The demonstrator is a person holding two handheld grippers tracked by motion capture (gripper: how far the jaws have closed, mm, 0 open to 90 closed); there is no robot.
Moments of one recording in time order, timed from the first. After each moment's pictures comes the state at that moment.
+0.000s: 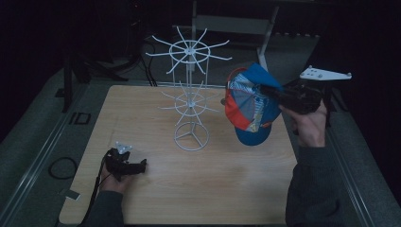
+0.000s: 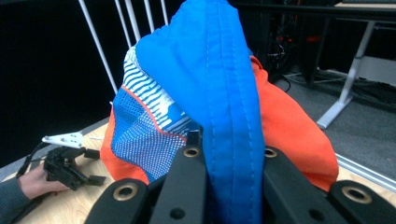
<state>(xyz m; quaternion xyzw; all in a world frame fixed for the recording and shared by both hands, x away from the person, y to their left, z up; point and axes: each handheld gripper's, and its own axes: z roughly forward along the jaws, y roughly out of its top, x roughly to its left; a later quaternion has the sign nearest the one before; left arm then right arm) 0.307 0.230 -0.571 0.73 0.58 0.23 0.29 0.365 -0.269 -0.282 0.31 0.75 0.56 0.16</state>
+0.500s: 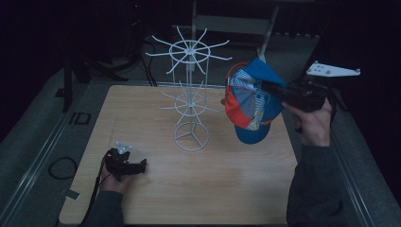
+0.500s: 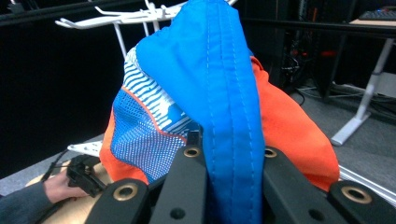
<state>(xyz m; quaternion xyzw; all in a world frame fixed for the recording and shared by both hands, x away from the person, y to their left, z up) 0.307 0.230 -0.571 0.73 0.58 0.22 0.29 0.358 -0.270 -0.265 0.29 0.74 0.59 0.15</state>
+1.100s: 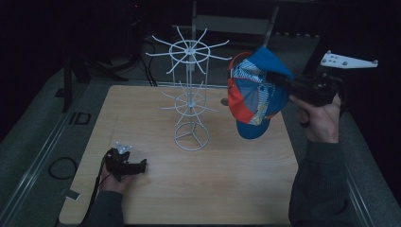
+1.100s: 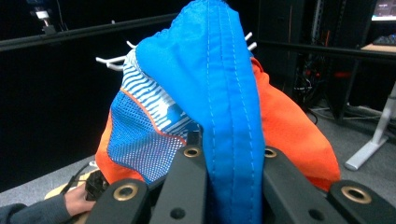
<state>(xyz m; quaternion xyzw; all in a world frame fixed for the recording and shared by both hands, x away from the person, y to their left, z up) 0.307 0.230 -0.571 0.73 0.58 0.23 0.29 0.350 -0.273 -0.236 0.26 0.73 0.62 0.15</state>
